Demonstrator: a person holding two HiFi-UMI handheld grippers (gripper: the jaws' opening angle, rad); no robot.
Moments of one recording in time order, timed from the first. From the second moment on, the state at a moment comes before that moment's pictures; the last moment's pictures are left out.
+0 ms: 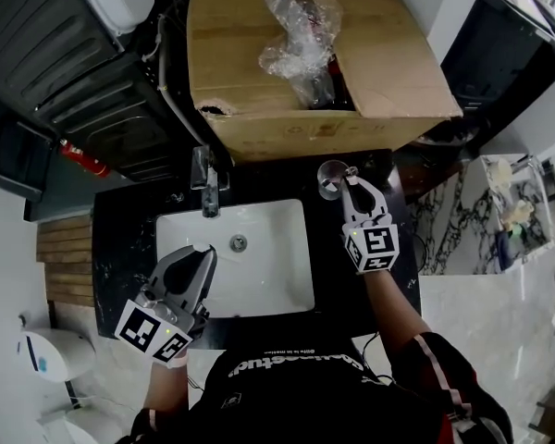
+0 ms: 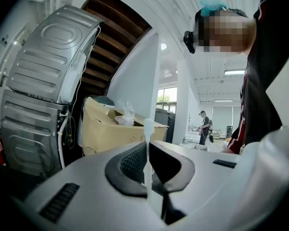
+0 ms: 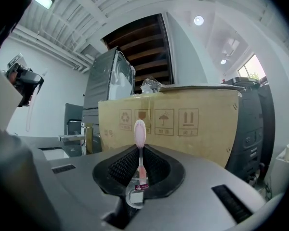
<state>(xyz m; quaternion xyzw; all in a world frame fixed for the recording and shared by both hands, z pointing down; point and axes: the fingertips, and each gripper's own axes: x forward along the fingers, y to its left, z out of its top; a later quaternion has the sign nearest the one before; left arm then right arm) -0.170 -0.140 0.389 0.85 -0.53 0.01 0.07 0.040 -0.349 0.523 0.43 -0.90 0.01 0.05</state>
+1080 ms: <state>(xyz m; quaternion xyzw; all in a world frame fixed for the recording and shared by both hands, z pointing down) -0.173 -0.113 0.369 0.85 -0.52 -0.03 0.05 0.054 -0.312 0.539 0.42 -0.90 0.06 0.10</state>
